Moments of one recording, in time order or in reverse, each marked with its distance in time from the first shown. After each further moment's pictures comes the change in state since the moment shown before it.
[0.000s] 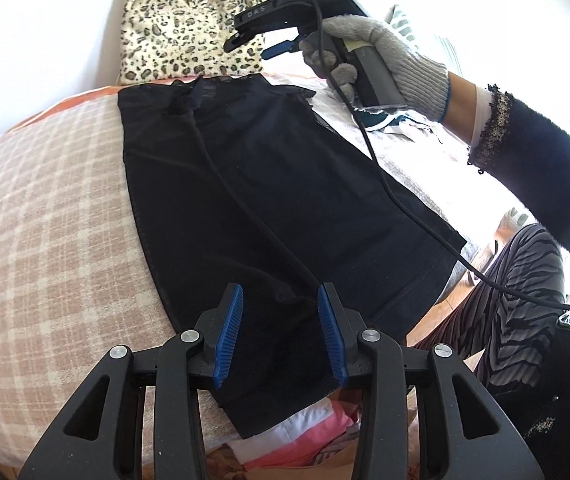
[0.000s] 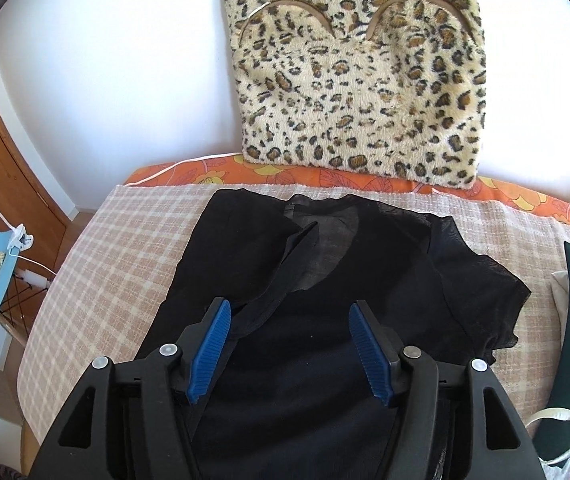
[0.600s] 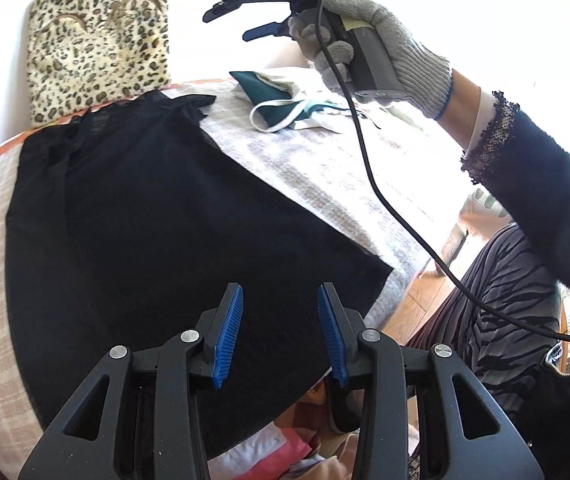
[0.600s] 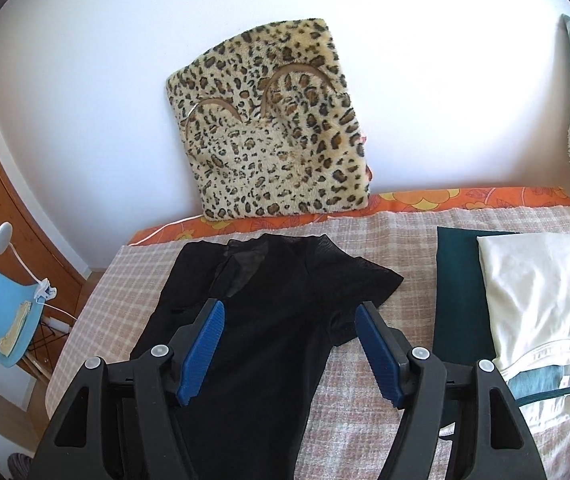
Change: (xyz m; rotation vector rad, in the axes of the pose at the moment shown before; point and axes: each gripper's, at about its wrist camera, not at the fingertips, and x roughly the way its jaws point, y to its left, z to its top) left arm 0.052 -0.112 0.031 0.143 0.007 -0.118; right arm -0.118 -0.134 -0.036 0.150 -0.160 0.064
